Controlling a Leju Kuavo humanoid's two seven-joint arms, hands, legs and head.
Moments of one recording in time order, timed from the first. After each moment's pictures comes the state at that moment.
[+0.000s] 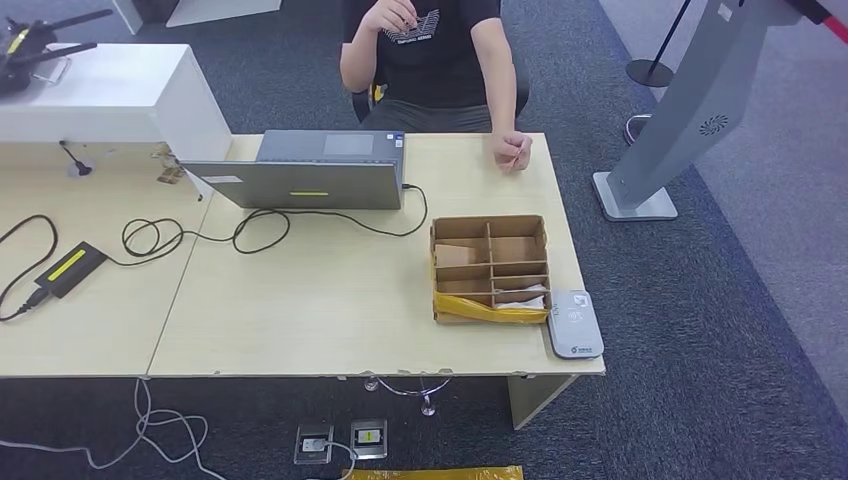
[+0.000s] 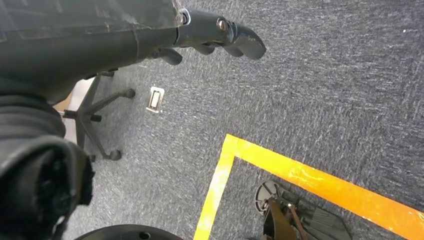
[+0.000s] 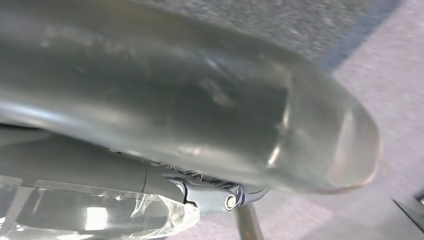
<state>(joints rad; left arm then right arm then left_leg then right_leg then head) -0.07 -0.05 -0.50 -0.23 0.67 0.65 0.05 -0.29 -0.62 -1.52 -0.04 0.94 -0.60 -0.33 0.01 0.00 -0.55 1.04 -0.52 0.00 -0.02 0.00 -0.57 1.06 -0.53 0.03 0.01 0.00</state>
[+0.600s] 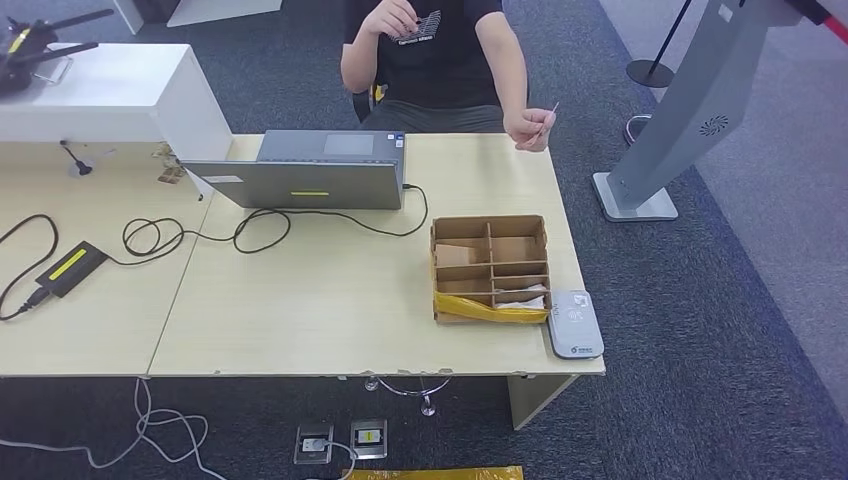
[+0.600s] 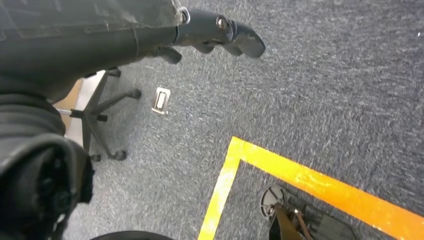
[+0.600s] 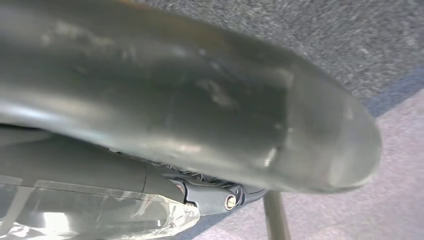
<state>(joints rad) -0.07 -0.04 -0.62 -0.23 0.79 0.69 0.06 -0.22 -0.50 -1.52 -0.06 1.00 -0.59 -0.25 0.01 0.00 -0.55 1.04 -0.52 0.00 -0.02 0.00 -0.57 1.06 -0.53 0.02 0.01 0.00</state>
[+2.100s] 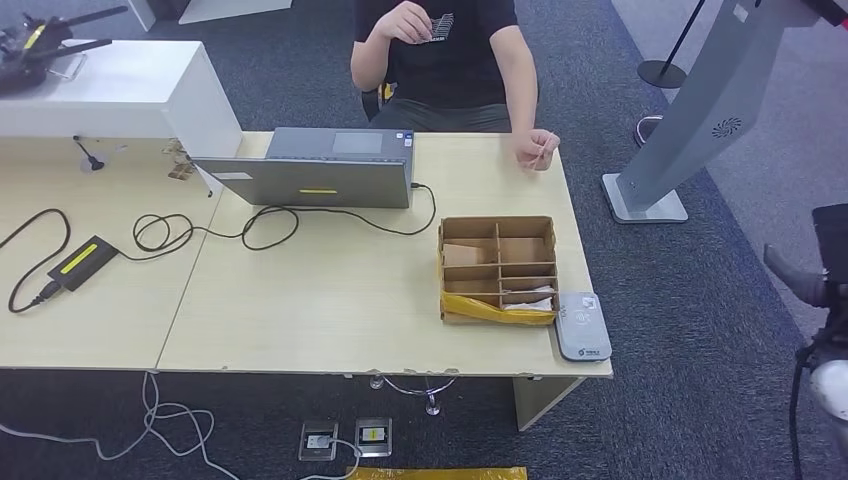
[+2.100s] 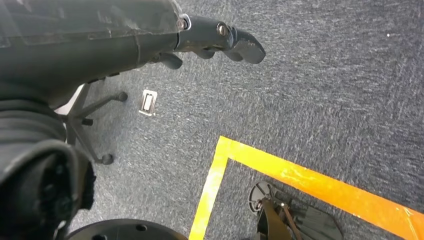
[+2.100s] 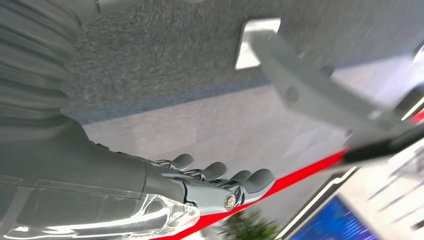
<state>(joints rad) -0.11 -0.03 -0.83 -0.24 0.99 0.69 -0.02 -0.28 -0.74 0.12 -1.51 0.27 -0.60 0.39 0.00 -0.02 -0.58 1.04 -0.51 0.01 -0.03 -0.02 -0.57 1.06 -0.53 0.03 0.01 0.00</state>
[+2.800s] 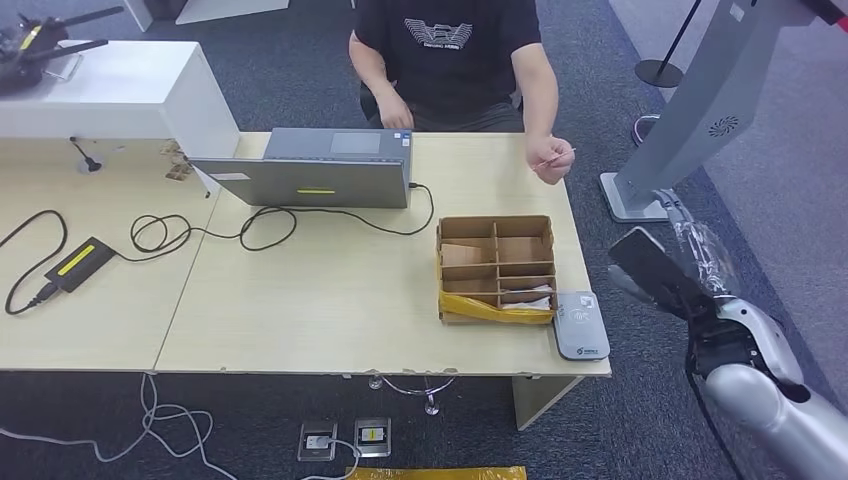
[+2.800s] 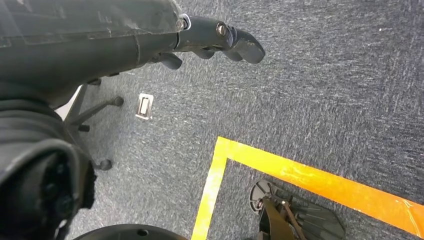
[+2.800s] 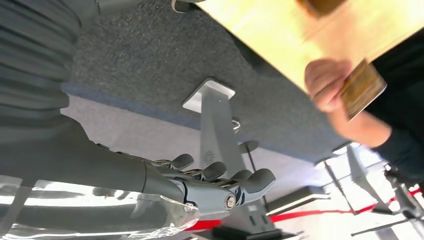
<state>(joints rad) -0.10 -0.02 -0.89 -0.25 1.03 0.65 -0.04 -0.48 -0.76 0.62 -1.68 0.38 -0.41 0.43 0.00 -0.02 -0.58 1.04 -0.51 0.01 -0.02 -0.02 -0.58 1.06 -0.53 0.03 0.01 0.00</state>
